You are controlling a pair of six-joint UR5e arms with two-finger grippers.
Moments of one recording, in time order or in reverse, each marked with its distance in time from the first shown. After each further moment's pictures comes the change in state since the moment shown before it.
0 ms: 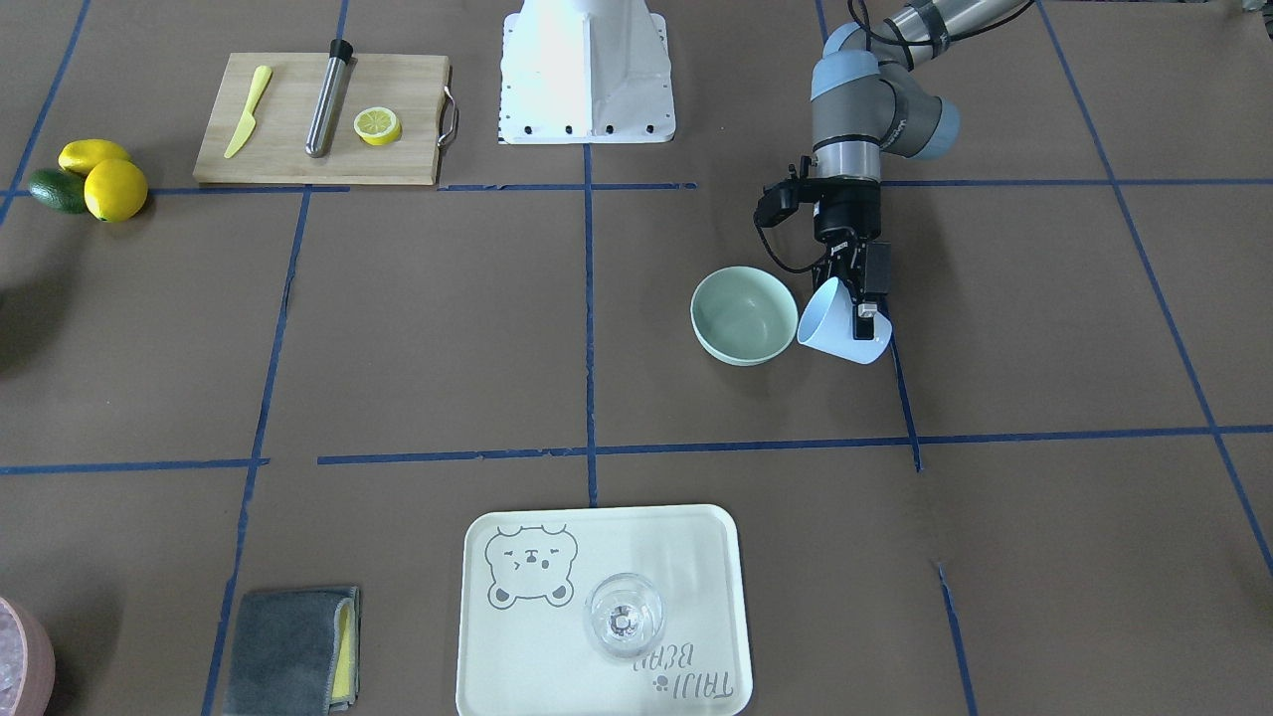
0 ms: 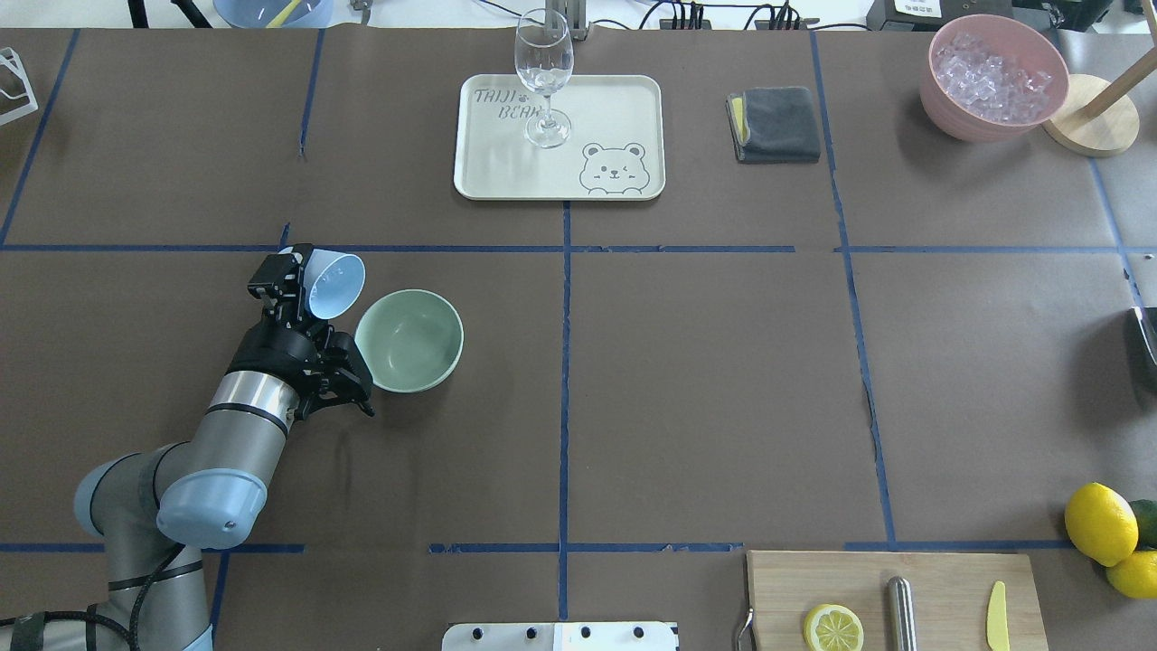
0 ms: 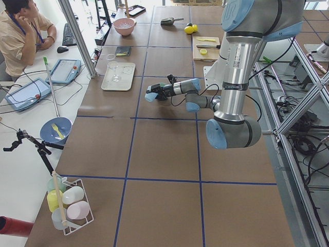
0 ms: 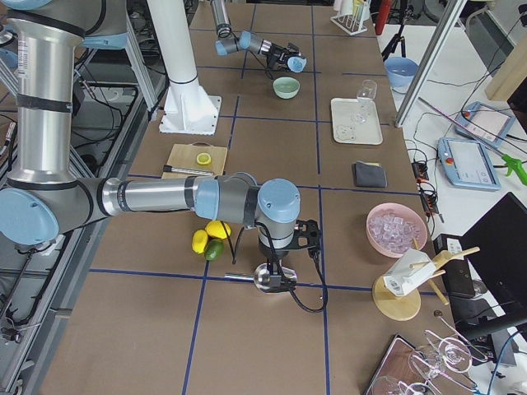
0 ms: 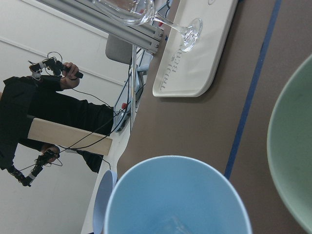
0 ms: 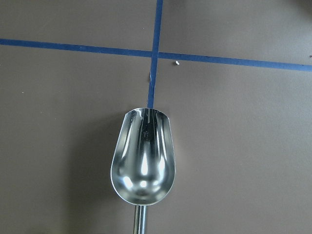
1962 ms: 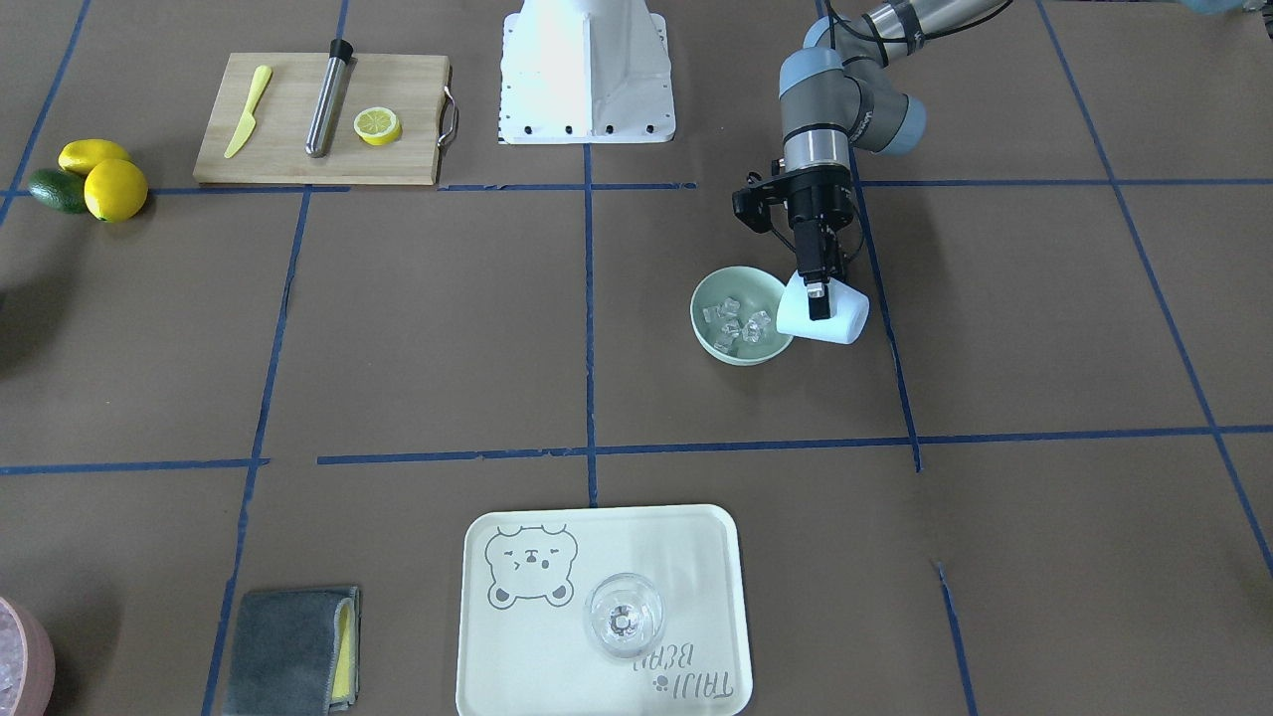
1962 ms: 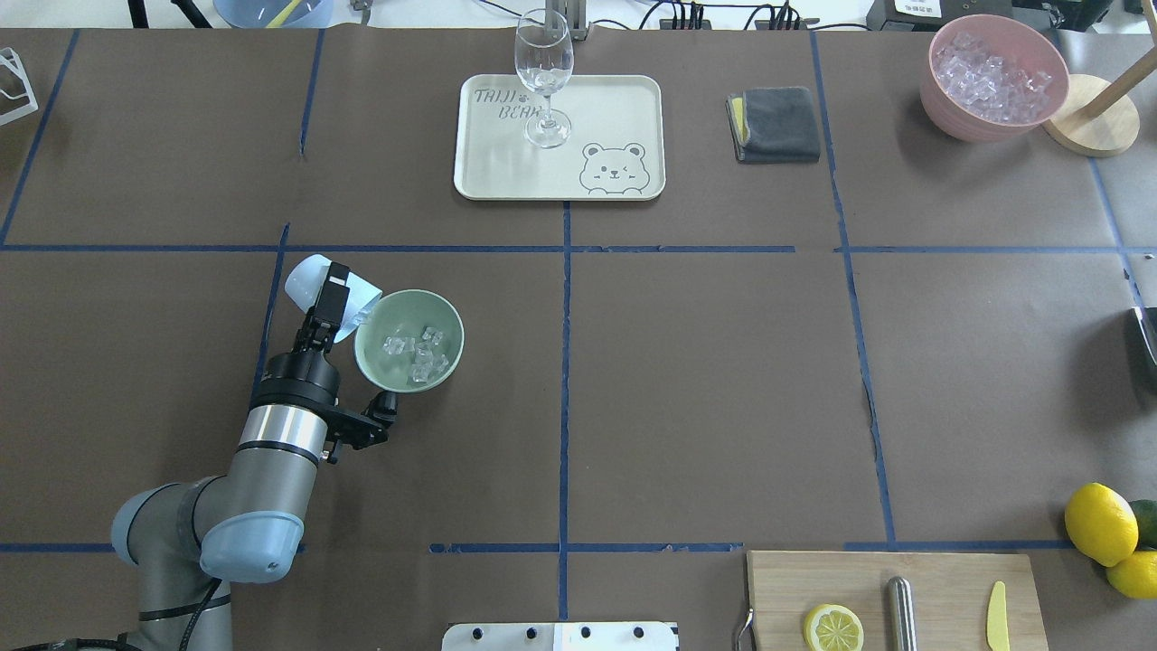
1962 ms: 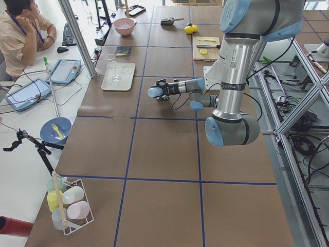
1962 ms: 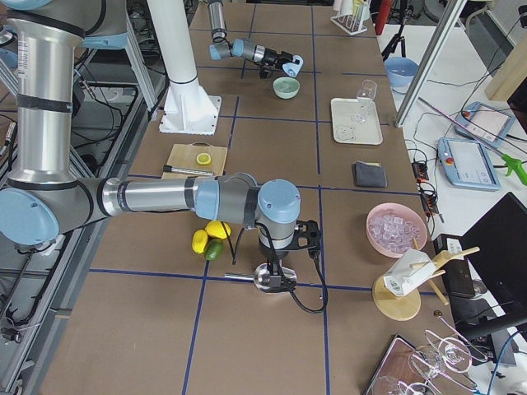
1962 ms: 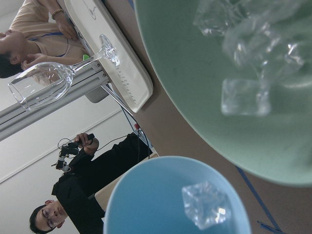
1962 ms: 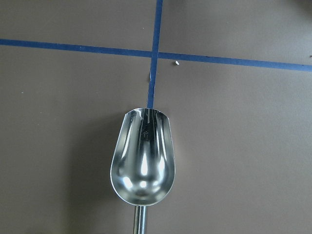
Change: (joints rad) left arm 0.074 -0.041 0.038 0.005 0.159 0.590; right arm 0.000 0.001 -0.003 0.001 0.001 0.000
